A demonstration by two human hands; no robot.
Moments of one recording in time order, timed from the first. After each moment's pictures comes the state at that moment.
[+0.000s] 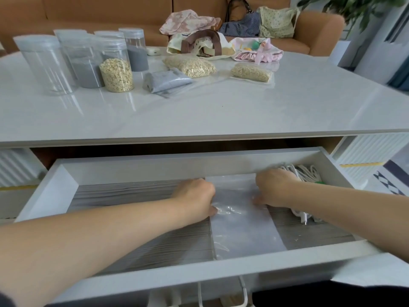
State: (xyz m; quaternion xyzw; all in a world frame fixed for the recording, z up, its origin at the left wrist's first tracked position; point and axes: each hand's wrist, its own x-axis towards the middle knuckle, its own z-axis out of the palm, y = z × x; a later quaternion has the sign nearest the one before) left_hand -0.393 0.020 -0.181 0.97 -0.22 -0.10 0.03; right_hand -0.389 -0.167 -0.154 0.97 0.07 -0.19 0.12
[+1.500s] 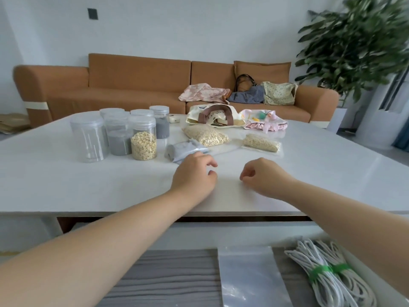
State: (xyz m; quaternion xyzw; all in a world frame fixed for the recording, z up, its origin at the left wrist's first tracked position) left_hand -0.309 0.048 -0.072 0.91 -0.14 0.21 0.33; right_hand -0.309 -0.127 -0.044 0.98 0.08 0.05 -0.19
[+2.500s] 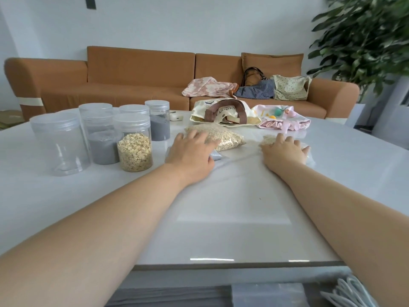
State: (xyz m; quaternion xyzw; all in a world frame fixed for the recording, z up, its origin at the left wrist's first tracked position) left_hand -0.169 0.076 -0.074 0.95 -0.19 0.25 -0.03; right_hand -0.128 -0.150 -0.078 0.97 -0.16 0.16 -0.07
